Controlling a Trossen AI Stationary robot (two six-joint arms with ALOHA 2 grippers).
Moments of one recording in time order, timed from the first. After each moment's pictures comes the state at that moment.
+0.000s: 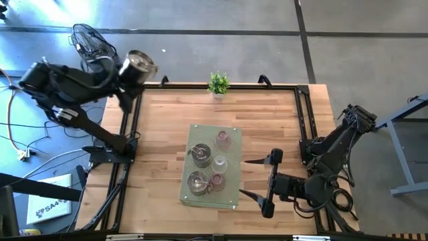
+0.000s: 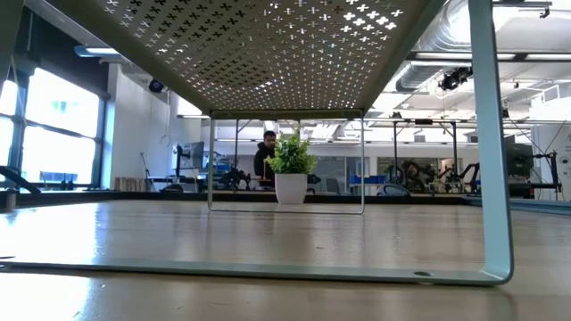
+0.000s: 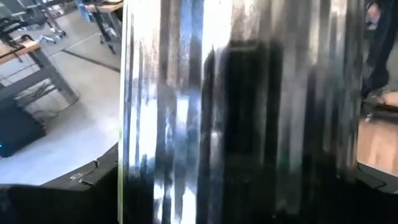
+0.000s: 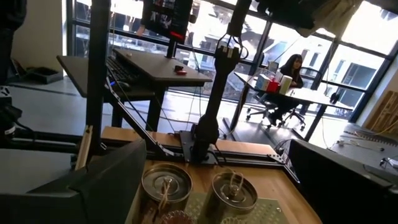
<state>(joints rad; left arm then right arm) -0.28 1.29 2.31 -1.57 -0.90 -0.32 0.81 1.43 1.32 0.07 1.01 -0.16</state>
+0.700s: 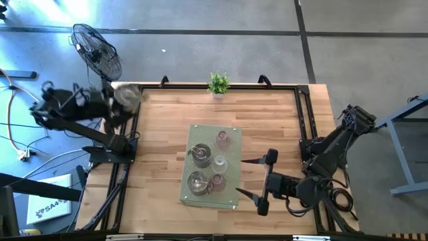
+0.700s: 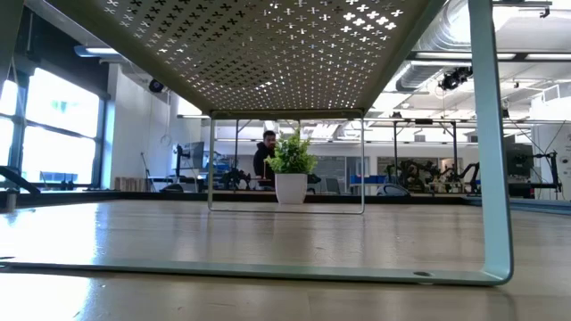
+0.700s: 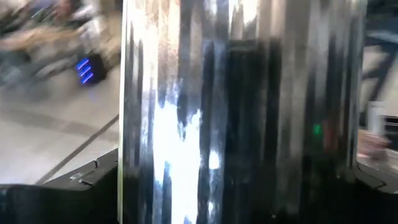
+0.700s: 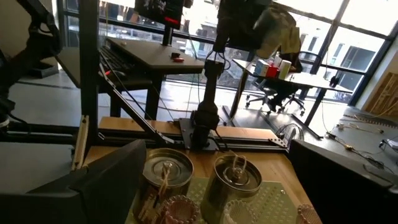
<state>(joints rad) -0.28 0.47 1.21 -0.90 -0.60 -0.09 0.79 1.45 1.30 0.02 1.01 -0.05</state>
